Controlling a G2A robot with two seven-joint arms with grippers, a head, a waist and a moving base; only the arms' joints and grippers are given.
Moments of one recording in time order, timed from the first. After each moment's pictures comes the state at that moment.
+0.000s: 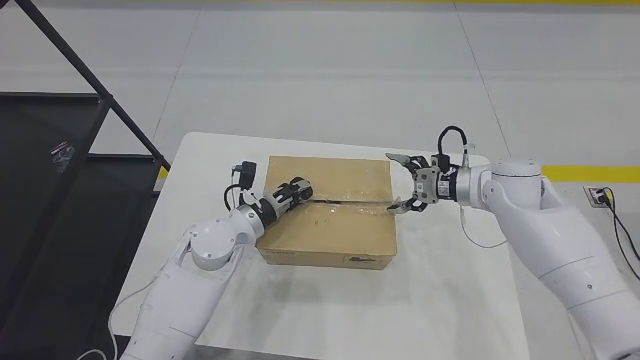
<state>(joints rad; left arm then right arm) 0.80 -1.27 -1.14 -1.25 -0.10 0.02 -0.51 -0.41 -1.04 0.86 -1.05 0.96 0.76 0.72</state>
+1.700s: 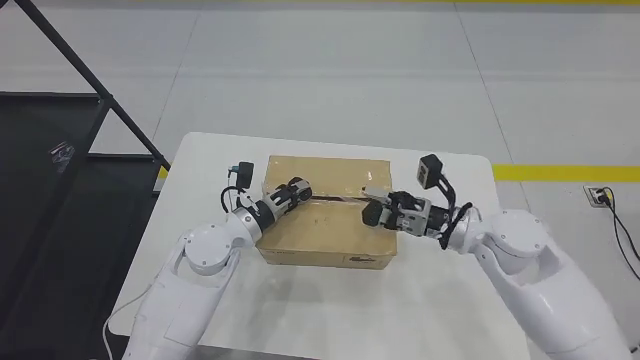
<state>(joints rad) 0.86 -1.27 -1.19 -1.34 -0.08 0.02 -0.52 -0.81 -0.98 1.06 -1.59 0.60 0.24 0.71</state>
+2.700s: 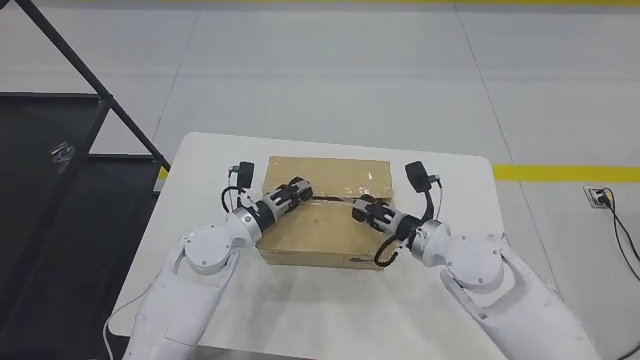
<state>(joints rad) 0.85 -1.27 -1.19 -1.33 -0.09 0.00 -0.54 -0.83 -1.01 0.93 -1.71 0.13 0.30 0.40</state>
